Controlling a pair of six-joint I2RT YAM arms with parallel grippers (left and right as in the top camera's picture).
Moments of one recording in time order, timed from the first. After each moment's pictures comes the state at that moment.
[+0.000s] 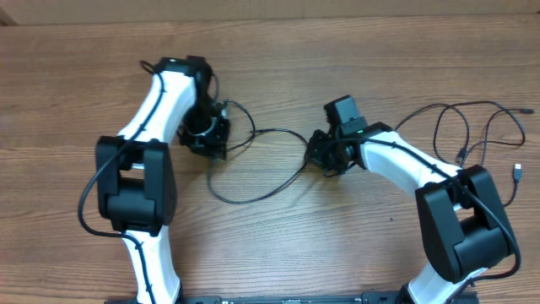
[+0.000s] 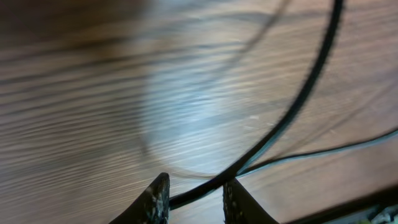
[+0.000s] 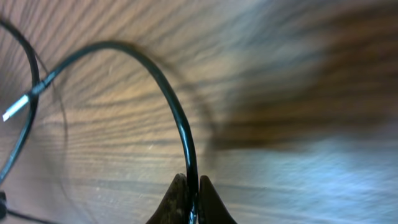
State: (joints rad) left arm -0.17 2.13 1.68 -1.36 0.26 0.02; right arm 0.37 1.83 1.06 -0.44 -0.34 0.81
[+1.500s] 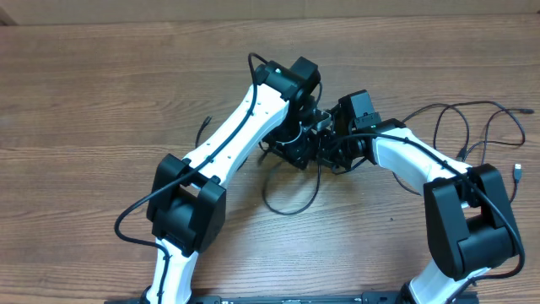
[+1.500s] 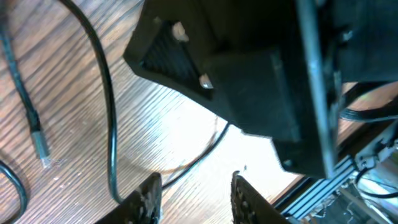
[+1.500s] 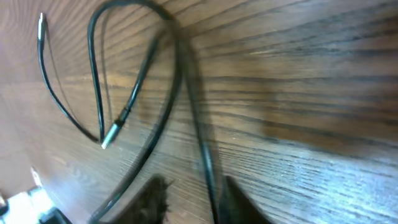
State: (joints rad) left arm -0.59 2.13 1.92 -1.41 0.32 0.10; right arm 0.31 1.83 1.06 -0.43 -0.55 0.60
